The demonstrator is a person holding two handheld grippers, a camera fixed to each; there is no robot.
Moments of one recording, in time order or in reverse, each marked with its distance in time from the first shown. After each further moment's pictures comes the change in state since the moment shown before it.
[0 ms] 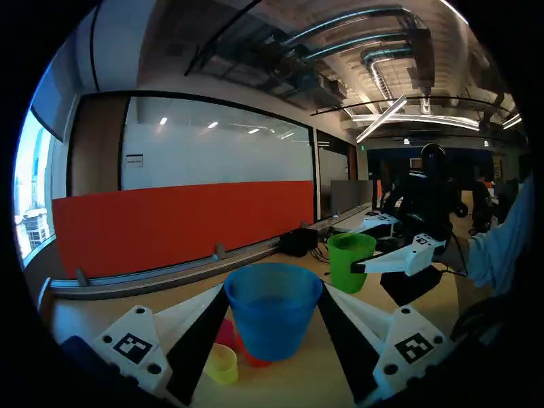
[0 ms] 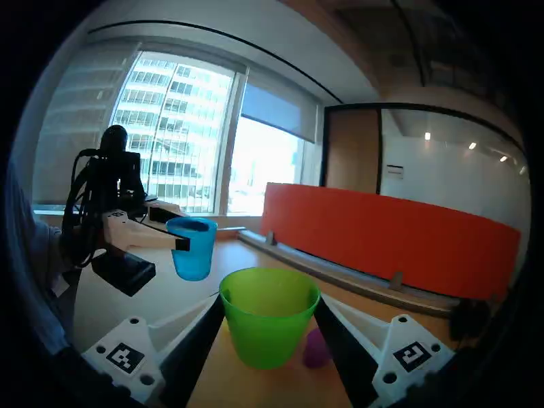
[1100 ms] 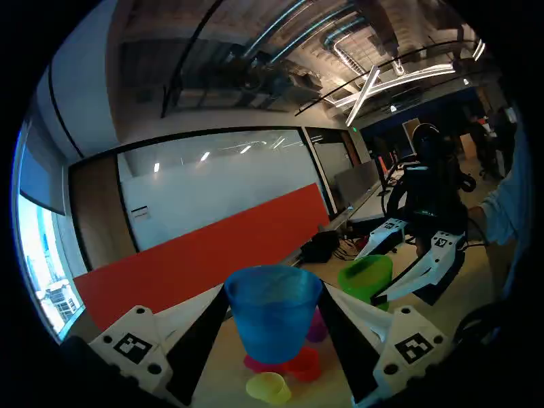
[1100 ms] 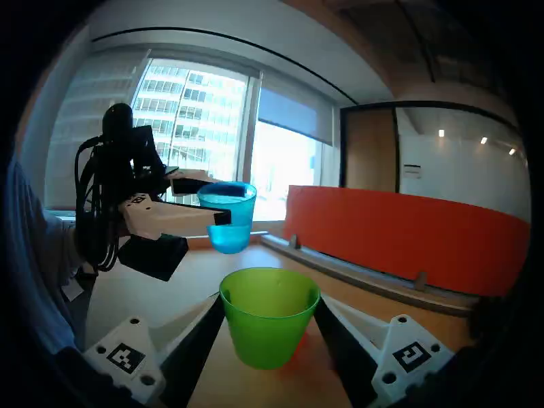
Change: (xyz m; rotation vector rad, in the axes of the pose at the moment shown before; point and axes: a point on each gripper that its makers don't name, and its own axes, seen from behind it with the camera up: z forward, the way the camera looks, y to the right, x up) left arm 0.049 0.003 -0.006 0.071 0.052 0.323; right arm -0.005 -0.037 0.018 0.102 0.023 0.020
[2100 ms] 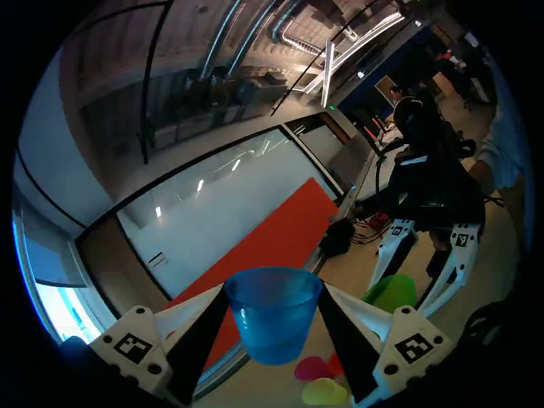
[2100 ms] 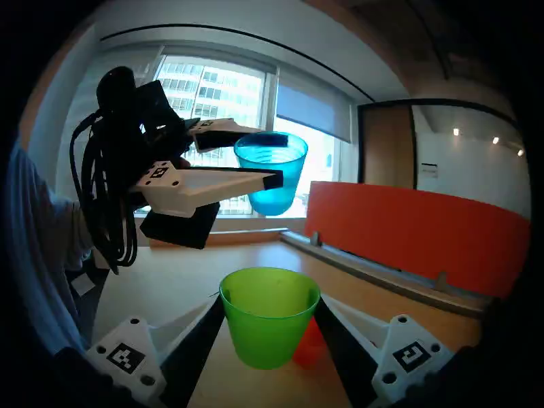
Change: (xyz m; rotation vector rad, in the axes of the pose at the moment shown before) left arm 0.042 0.003 0.005 0.029 0.016 0.337; right arm -0.008 -0.039 0.020 0.088 -0.011 -0.012
